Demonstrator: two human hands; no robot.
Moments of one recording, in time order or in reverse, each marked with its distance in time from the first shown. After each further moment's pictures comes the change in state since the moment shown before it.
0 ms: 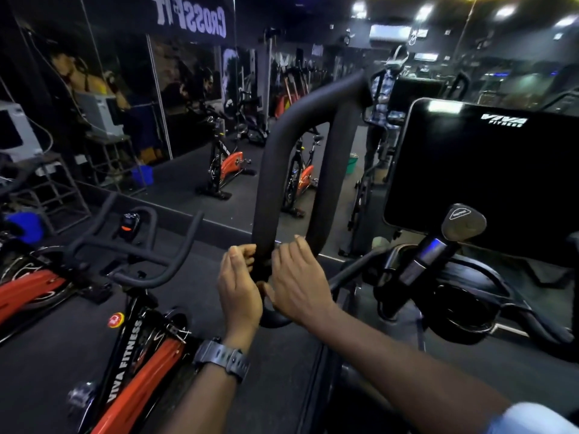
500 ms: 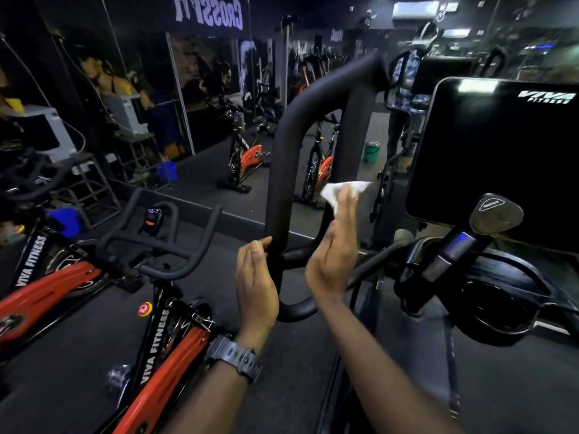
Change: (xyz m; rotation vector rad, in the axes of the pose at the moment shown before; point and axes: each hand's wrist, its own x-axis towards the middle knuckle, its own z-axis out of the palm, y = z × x) left_hand -0.006 0.006 0.001 0.069 -0.079 0.005; right_hand 0.018 0.006 -0.010 1.158 0.812 0.726
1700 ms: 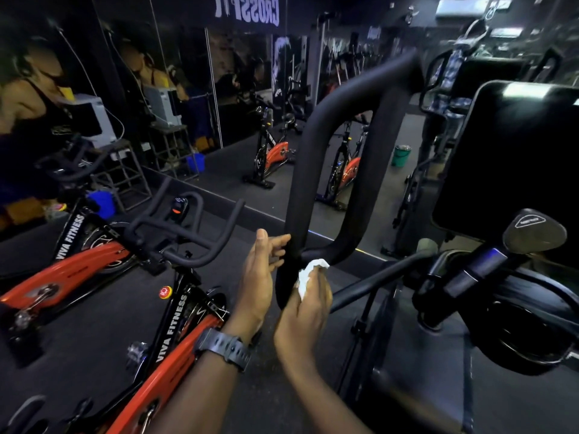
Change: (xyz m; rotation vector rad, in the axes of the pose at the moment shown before) left_hand 0.014 0.014 -0.020 -0.110 -0.138 -0.212; right_hand -0.105 -0.030 0.003 -0.188 -0.309 0.515
